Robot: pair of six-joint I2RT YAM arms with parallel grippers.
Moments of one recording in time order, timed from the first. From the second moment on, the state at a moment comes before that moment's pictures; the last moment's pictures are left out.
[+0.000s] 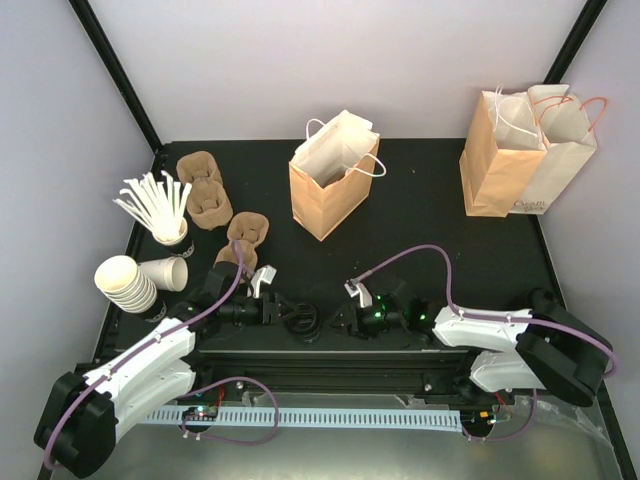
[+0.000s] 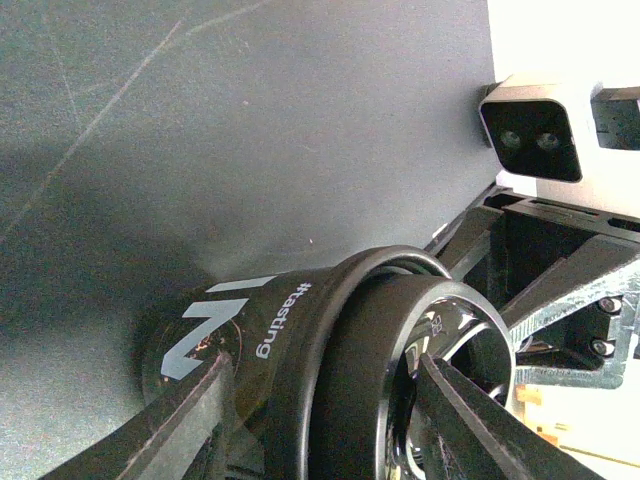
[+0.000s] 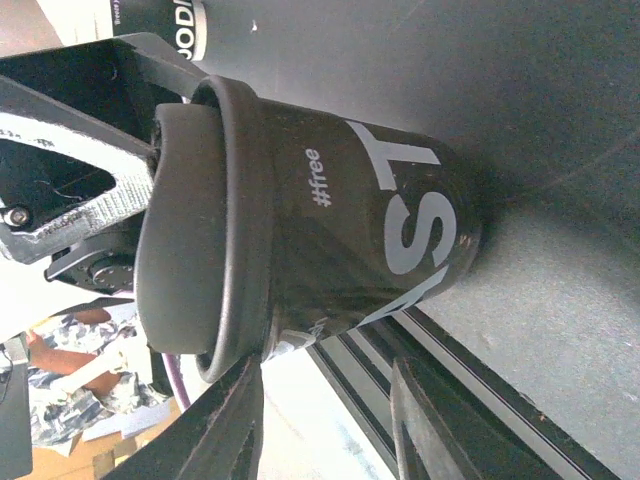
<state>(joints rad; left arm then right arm) -0.49 0.85 0.29 -0.19 0.71 -0.71 0.95 1.27 0.38 0.28 -0.56 1.09</state>
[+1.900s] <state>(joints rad) -0.51 0.86 0.28 -0.16 0.68 -0.71 0.94 1.49 0.30 0.77 -0.66 1.16</state>
